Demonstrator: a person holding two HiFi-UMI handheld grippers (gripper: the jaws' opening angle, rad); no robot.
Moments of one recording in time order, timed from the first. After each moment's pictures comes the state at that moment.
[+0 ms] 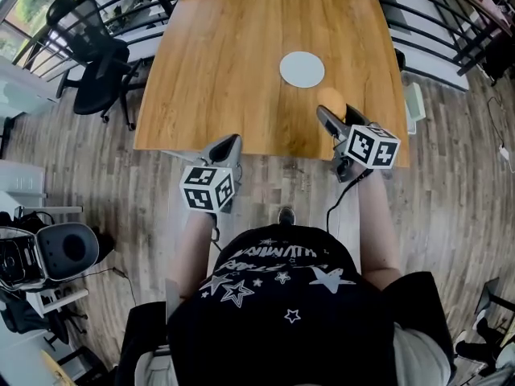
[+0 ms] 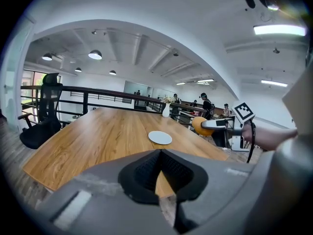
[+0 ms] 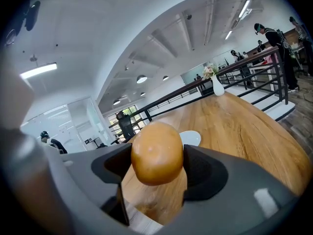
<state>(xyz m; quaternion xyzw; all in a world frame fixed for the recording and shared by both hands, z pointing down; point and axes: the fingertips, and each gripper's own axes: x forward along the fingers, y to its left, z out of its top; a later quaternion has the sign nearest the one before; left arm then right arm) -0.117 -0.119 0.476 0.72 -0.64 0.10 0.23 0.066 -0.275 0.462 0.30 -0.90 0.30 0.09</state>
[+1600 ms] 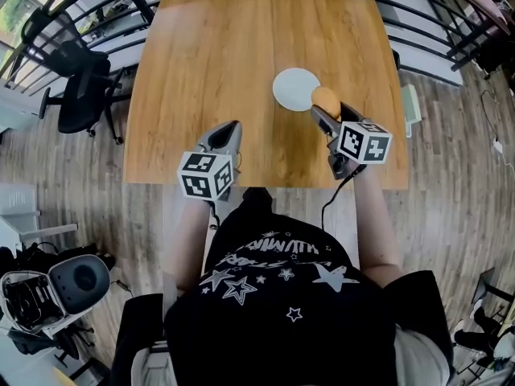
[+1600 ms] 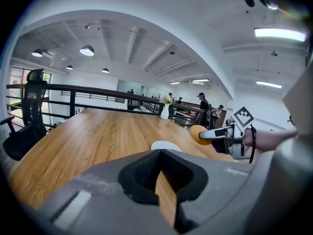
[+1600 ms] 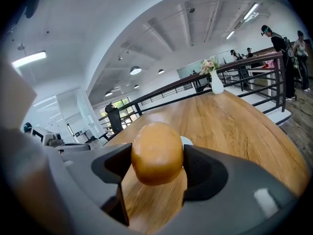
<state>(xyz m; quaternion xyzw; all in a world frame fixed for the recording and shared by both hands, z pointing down) -0.157 -0.252 0.485 0.75 -0.61 0.10 0.23 0.026 -0.373 0.498 0.33 -0.89 0.29 0.15</state>
